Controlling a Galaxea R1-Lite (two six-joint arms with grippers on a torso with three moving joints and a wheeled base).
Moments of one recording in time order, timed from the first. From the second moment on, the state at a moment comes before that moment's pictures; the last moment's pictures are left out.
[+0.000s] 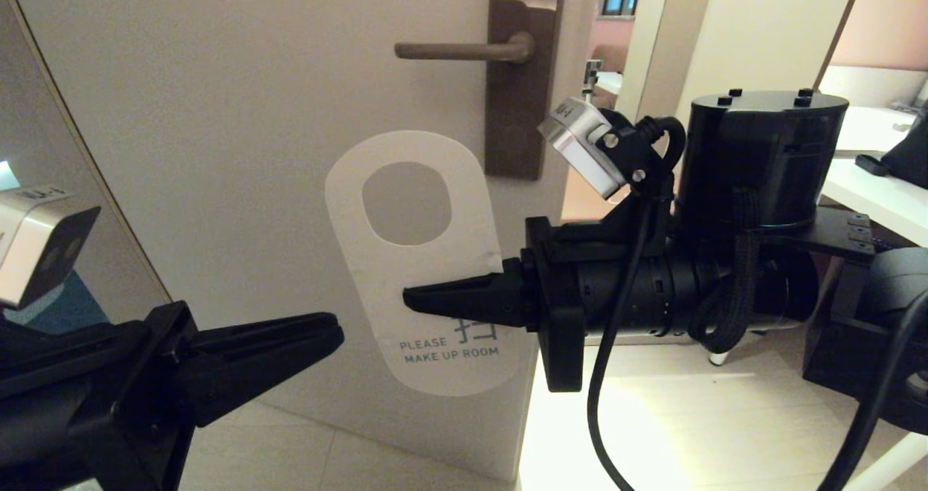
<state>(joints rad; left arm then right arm) -0.55 1.11 -0.44 -0.69 -0.53 -0.27 0.80 1.70 -1.09 -0.49 0.71 0.06</state>
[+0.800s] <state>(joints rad) -0.56 1.11 -0.41 -0.69 -0.62 -0.27 0.78 1.69 -1.09 -0.50 0.71 0.05</state>
